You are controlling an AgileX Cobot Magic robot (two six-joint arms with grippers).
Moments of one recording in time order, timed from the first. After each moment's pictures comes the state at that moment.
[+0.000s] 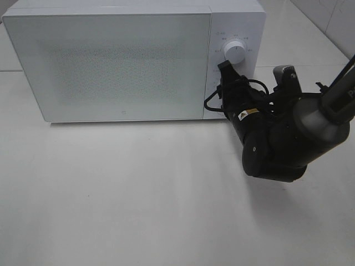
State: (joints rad) left arm -0.01 0.00 -0.52 -0.07 1.08 0.01; right arm 0.62 2.08 -0.78 0.65 -1.19 0.93
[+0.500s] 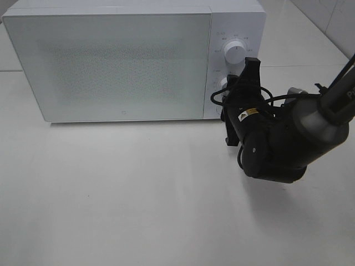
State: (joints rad) left arm -0.01 0.00 -0.52 -0.07 1.08 0.01; right arm 0.62 2.08 -0.78 0.65 -1.20 1.46
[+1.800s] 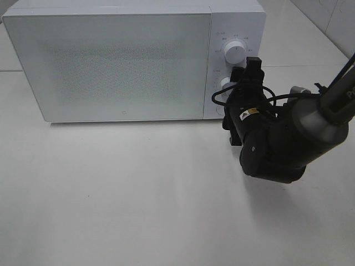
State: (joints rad) left arm -0.01 0.00 -0.52 -0.07 1.08 0.01; right arm 0.62 2.08 -0.78 0.69 -1.21 1.39
